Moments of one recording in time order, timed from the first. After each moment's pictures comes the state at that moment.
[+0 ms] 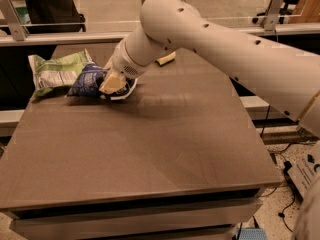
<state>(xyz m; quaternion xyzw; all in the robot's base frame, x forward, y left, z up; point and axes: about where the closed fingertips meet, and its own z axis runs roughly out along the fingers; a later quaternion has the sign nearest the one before) 0.614 0.144 0.858 -0.67 0.63 0.16 0.35</state>
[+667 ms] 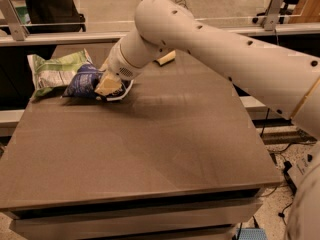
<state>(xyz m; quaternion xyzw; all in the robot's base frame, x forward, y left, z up) 0.612 0.155 0.852 -0.67 0.63 0.17 0.34</state>
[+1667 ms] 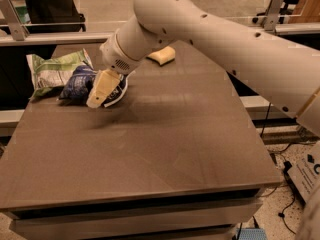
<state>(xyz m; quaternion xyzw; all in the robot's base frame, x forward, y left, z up) 0.593 0.165 0.884 -0.67 0.62 0.20 0.35</state>
